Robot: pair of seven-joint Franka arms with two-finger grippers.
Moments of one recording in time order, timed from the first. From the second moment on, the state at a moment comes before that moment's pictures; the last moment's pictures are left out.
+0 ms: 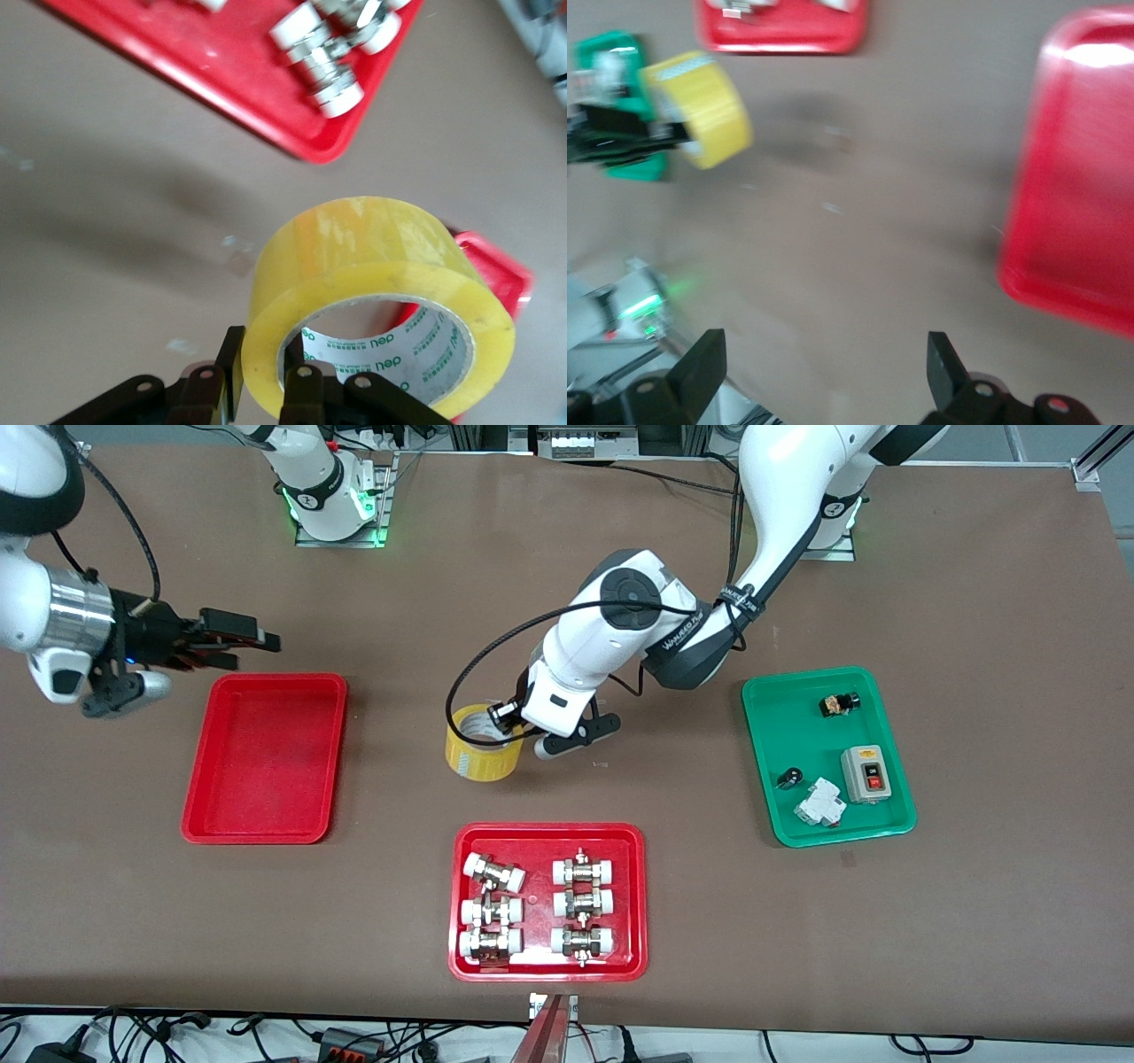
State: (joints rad) left arm -0.45 0.74 -0.41 -1.31 -0.10 2.43 -1.18; right arm -0.05 0.13 0.05 -1.72 0.57 1.59 -0.27
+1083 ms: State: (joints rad) left arm -0.46 0.82 -0.46 -1.30 -0.30 2.55 -0.76; right arm 0.13 0.39 0.06 -1.71 0.95 2.01 -0.66
